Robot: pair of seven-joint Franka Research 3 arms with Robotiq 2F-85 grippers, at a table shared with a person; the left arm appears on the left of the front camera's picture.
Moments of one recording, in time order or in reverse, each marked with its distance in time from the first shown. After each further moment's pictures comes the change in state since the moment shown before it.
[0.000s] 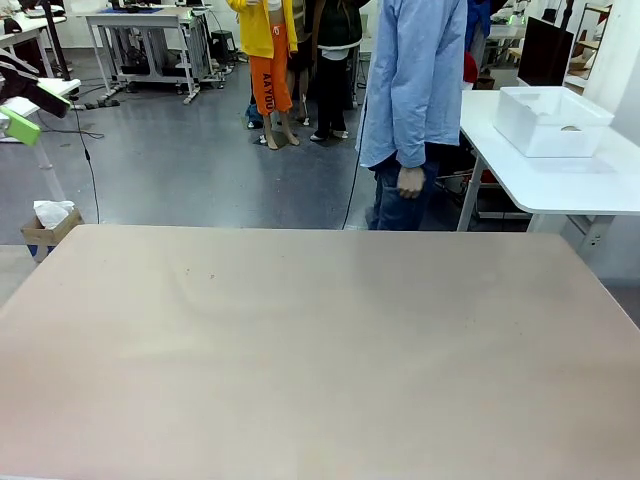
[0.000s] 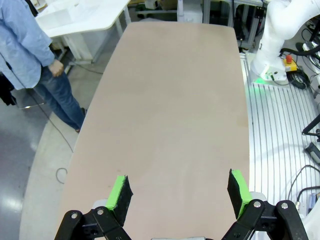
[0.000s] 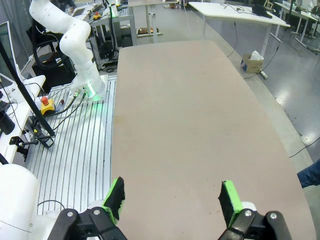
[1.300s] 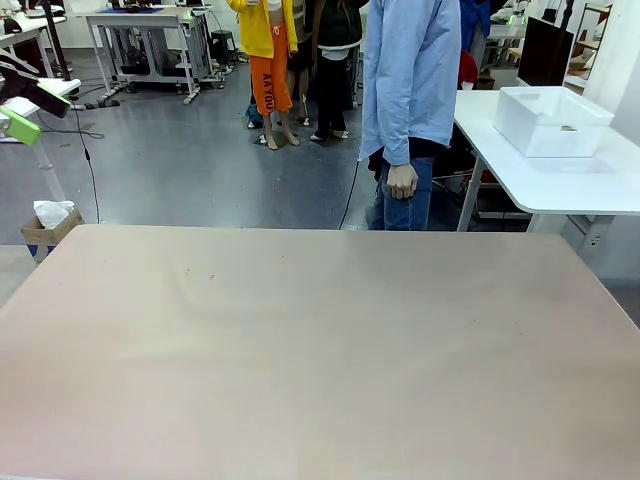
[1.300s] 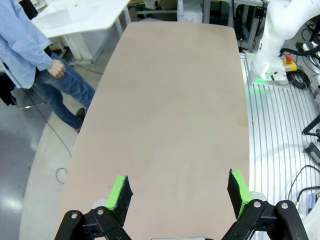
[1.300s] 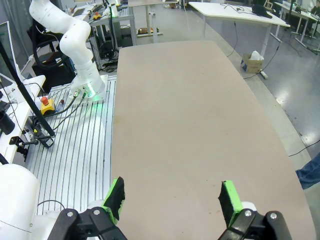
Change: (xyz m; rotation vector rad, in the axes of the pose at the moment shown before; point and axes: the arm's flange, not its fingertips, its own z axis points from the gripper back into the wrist) left arm 0.000 0.000 0.000 0.000 0.000 0.000; right arm 0.000 0.000 0.000 0.000 0.000 0.000
